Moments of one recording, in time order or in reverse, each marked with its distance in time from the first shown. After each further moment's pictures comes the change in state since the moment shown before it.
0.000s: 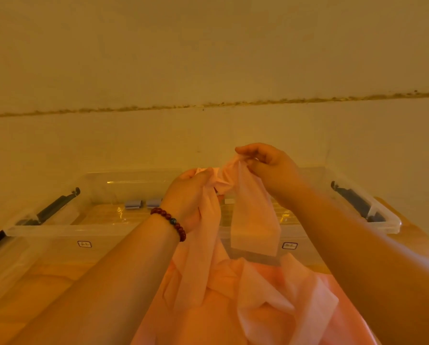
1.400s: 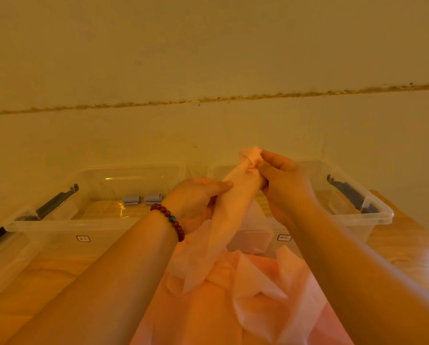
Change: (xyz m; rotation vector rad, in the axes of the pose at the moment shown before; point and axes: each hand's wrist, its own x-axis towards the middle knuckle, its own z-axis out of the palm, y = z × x) left_hand -0.020 -0.007 0.012 0.138 -0.186 -0.114; right_hand -0.036 -0.002 0.003 0.472 0.240 0.286
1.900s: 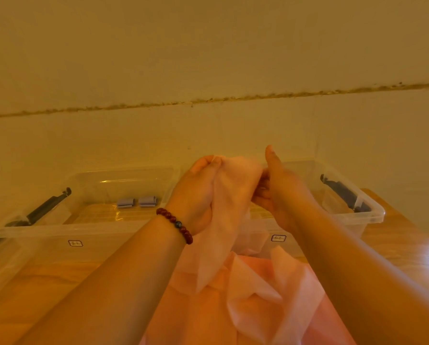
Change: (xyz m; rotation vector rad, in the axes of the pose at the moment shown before) left_hand -0.002 0.005 0.026 -0.087 0.060 0.298; right_hand -0.008 -0.011 -0.007 -0.040 0.003 0.228
